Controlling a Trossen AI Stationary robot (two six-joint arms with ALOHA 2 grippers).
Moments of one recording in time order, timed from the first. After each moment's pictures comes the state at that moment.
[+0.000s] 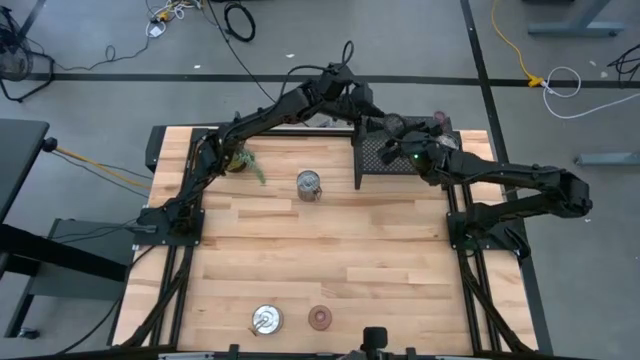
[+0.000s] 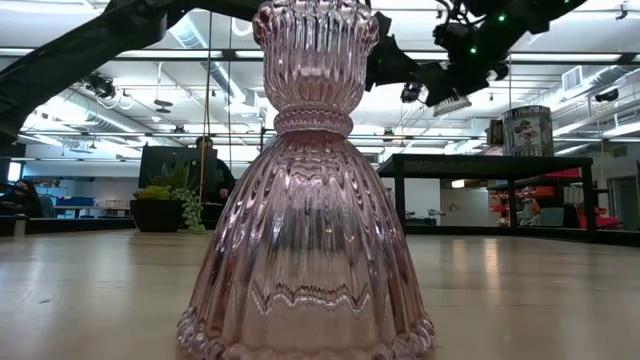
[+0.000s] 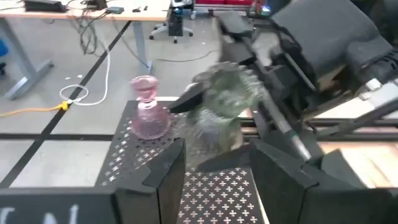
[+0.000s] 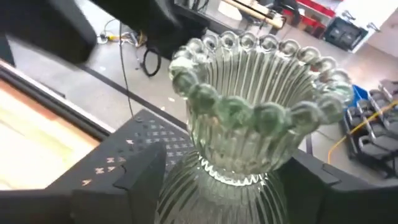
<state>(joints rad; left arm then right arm) 0.48 2.27 2.33 -0.40 0.47 0.15 -0.33 1.12 0.84 -0.23 0.87 0.06</state>
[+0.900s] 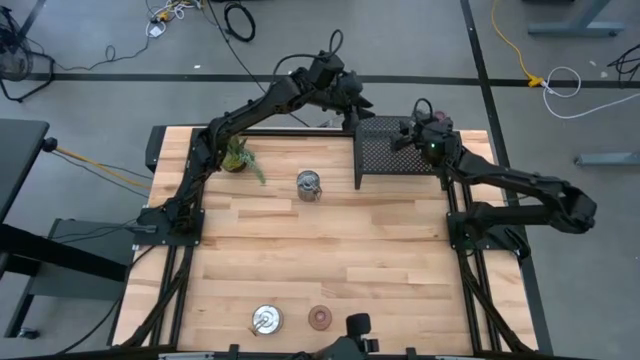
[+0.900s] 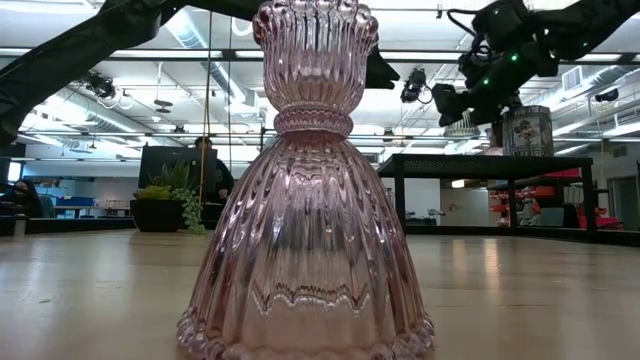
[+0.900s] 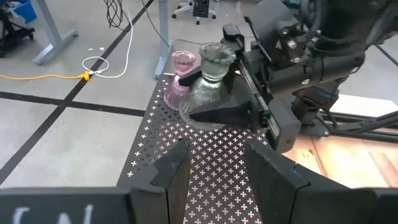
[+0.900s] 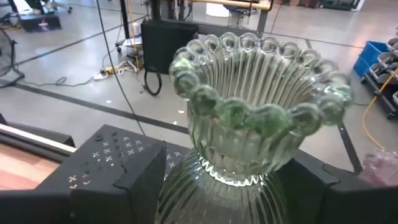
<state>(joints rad) 0.53 2.23 2.33 -0.52 0.42 0.12 -0.62 1.05 0.61 0.12 0.62 0.14</state>
